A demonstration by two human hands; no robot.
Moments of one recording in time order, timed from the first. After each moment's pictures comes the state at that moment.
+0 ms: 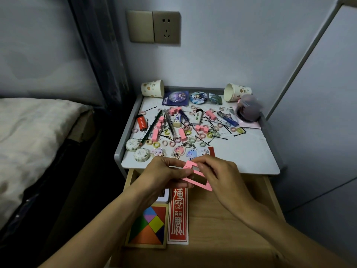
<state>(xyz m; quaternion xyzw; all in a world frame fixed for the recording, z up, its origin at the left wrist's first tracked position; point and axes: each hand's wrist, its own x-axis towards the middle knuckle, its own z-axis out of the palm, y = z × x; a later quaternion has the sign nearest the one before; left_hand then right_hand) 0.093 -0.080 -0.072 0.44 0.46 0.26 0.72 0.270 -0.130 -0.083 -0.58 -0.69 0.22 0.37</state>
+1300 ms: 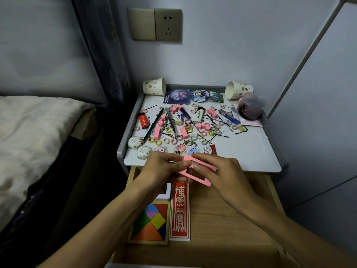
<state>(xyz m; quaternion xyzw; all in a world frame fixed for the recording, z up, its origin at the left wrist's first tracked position) 0.088 -0.080 -0.072 0.46 0.47 0.30 0.70 0.272 -0.130 -0.085 -0.59 -0.67 0.26 0.37</state>
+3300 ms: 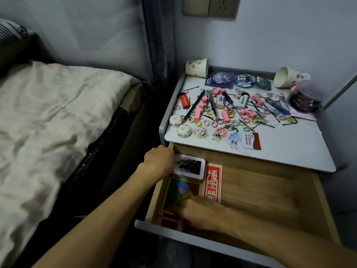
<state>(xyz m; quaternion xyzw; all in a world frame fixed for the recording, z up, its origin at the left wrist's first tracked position) 0.012 -0.066 -0.123 0.70 0.68 -0.17 0.14 0.157 -0.152 -0.206 -0.26 -0.94 0.20 -0.09</state>
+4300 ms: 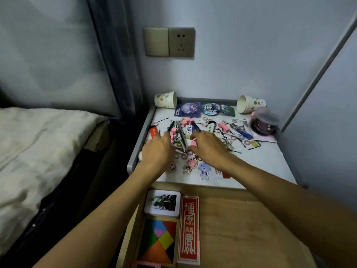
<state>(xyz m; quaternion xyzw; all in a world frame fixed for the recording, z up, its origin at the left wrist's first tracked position) 0.082 0.020 -0.085 0.76 0.64 0.13 0.04 0.252 0.017 -0.091 -0.63 -0.75 0.08 0.16</state>
